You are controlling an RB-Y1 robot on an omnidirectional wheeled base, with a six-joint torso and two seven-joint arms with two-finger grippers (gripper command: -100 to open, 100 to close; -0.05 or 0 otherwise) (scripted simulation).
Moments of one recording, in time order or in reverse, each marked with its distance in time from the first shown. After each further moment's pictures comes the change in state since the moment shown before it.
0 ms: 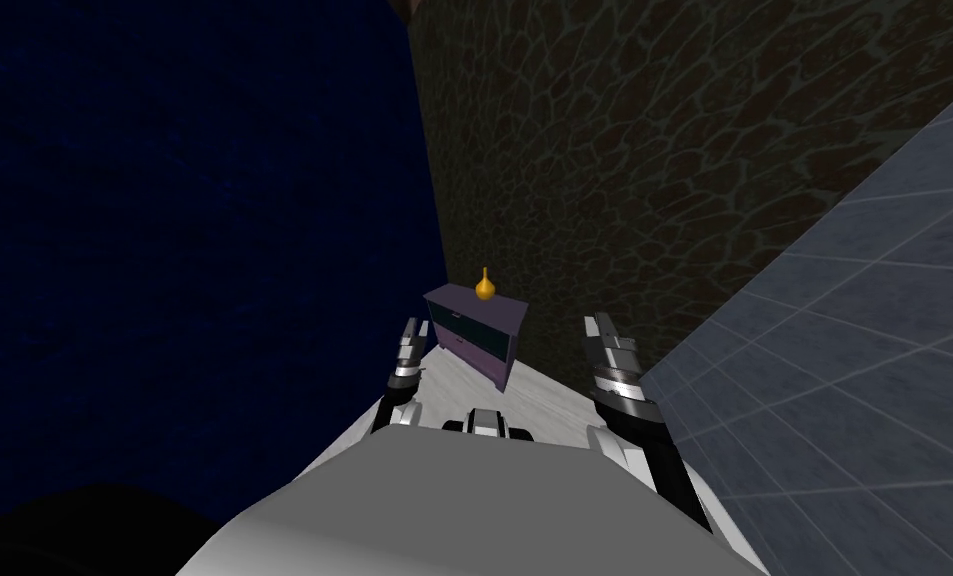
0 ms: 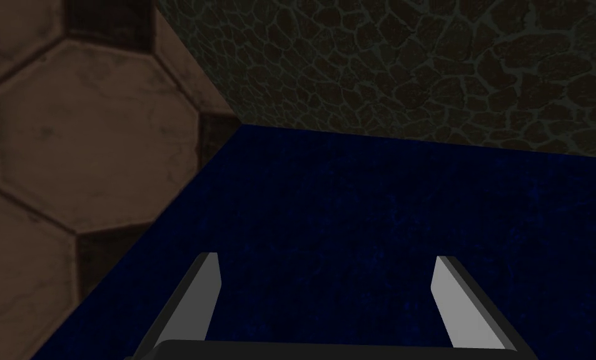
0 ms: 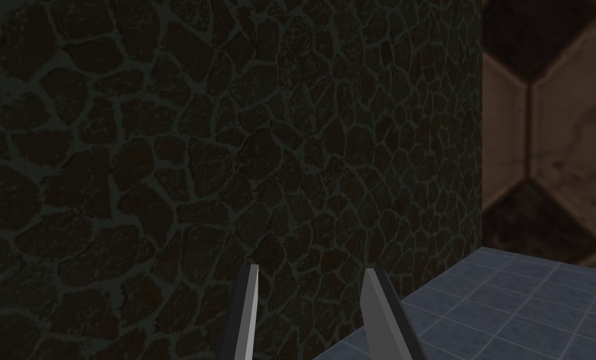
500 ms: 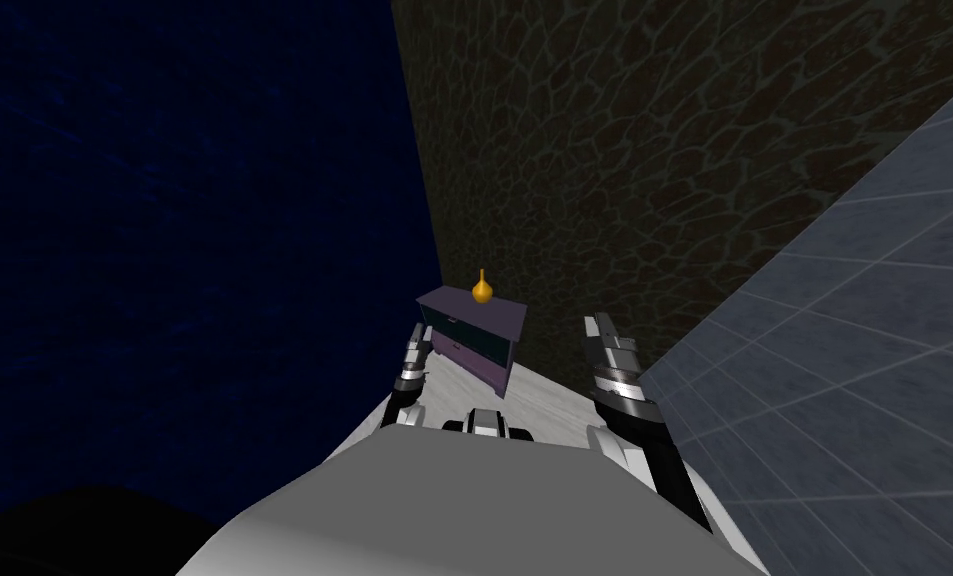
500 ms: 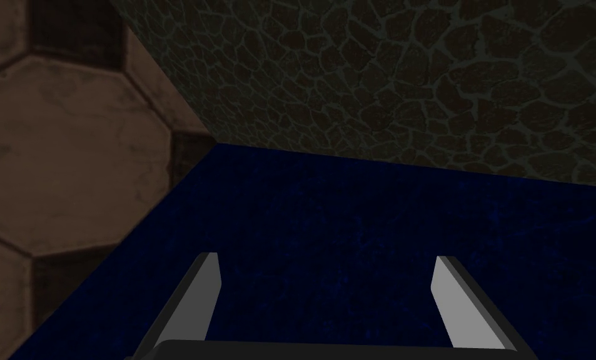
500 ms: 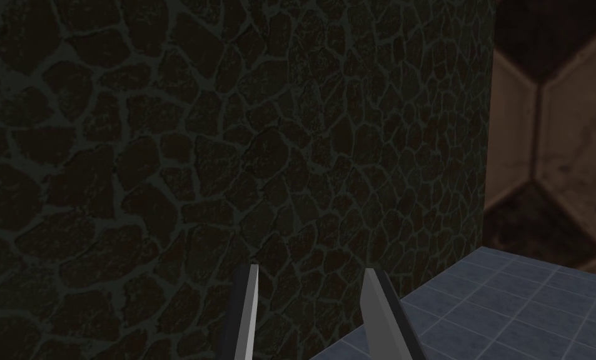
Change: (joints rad) left arm -0.036 0.001 -0.018 0.137 -0.005 -0.061 -0.026; right arm 0.000 0.000 0.000 0.000 0.000 0.000 0.000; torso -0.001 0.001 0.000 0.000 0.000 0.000
